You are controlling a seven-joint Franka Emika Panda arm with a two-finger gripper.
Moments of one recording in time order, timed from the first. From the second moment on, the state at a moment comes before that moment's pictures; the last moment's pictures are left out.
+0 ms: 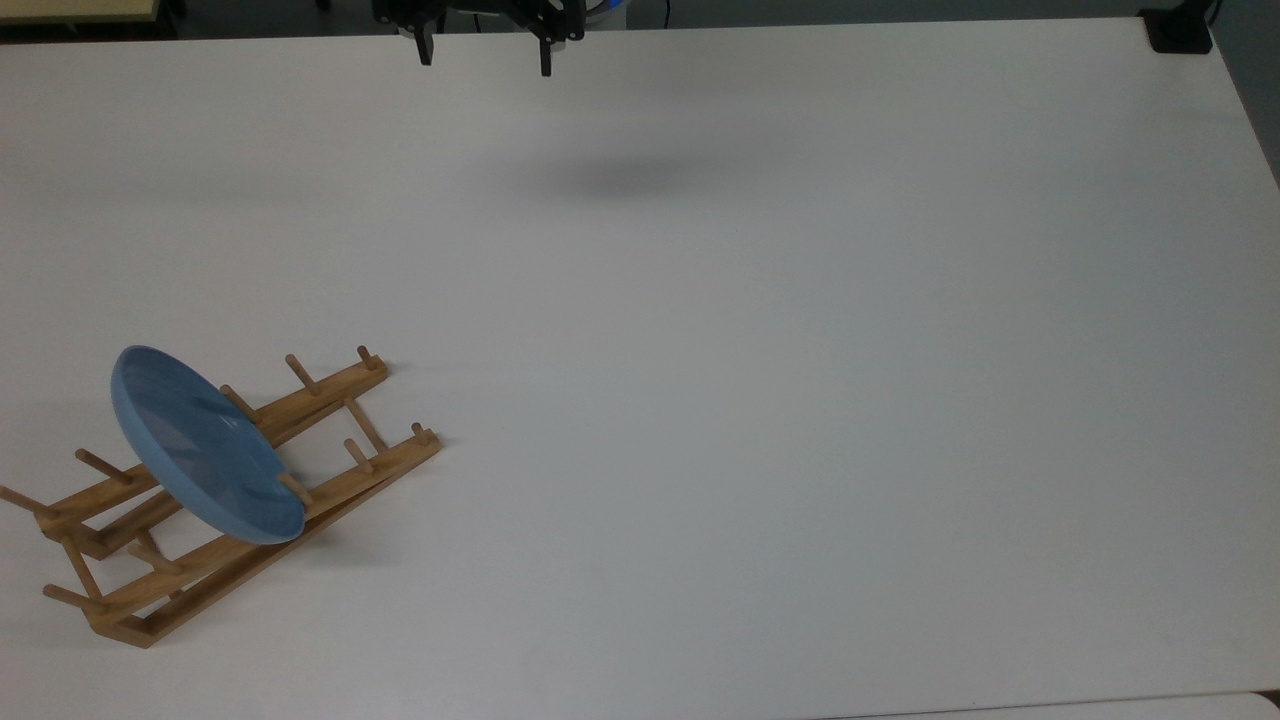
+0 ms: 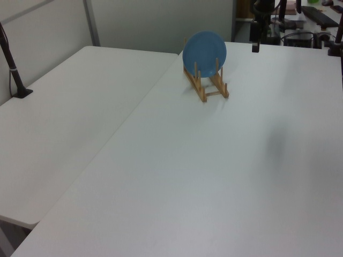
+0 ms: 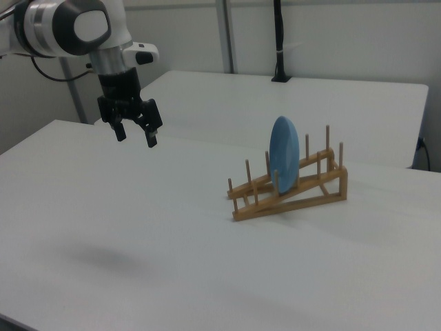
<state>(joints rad) 0.05 -0.01 -0.04 -1.69 -0.06 1.65 0.05</state>
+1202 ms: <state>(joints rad) 0.02 -0.01 -0.04 -1.69 -0.06 1.68 0.02</state>
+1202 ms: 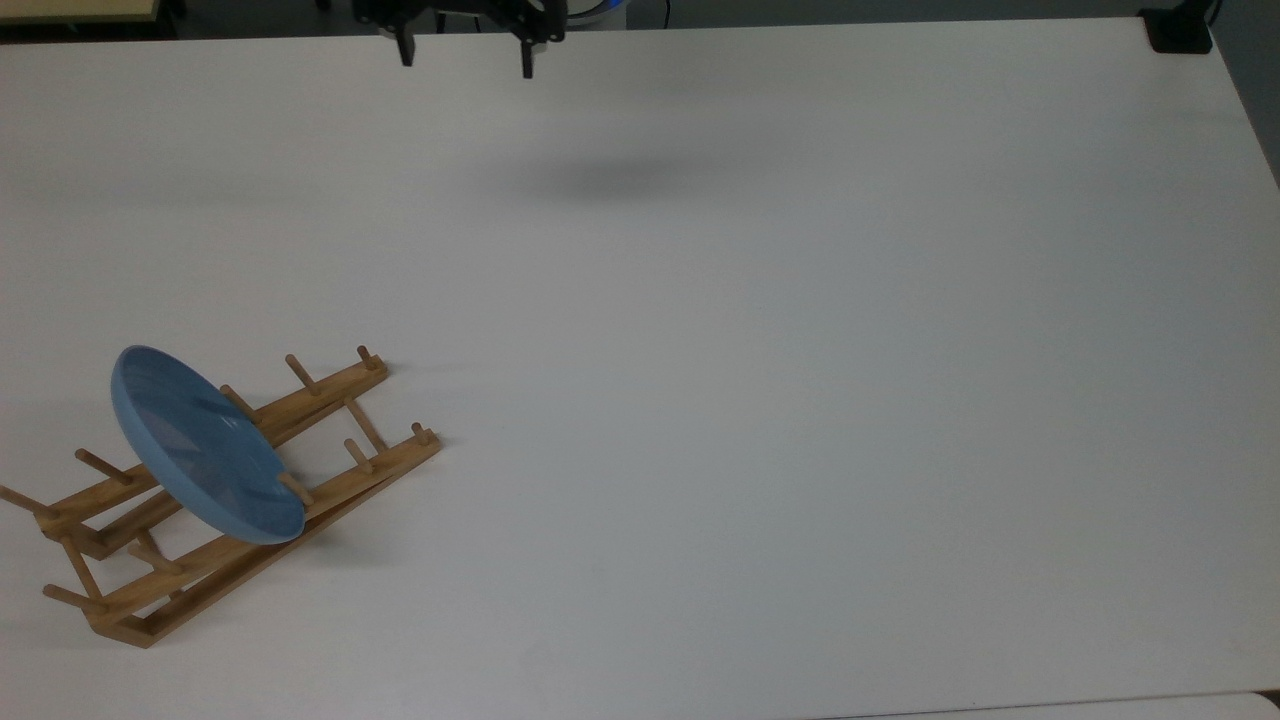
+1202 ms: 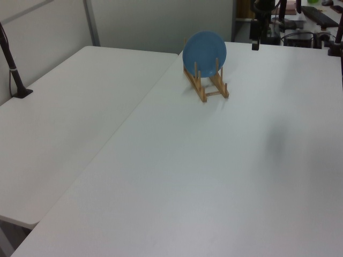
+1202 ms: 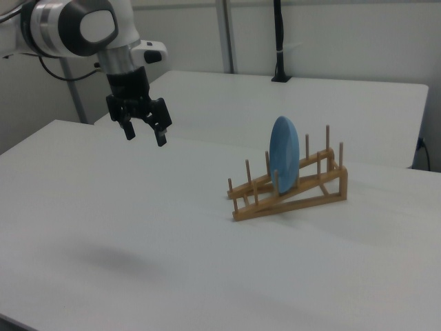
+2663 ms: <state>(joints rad) -0.25 0.23 -0.05 -1.60 -0.07 2.32 -0.20</state>
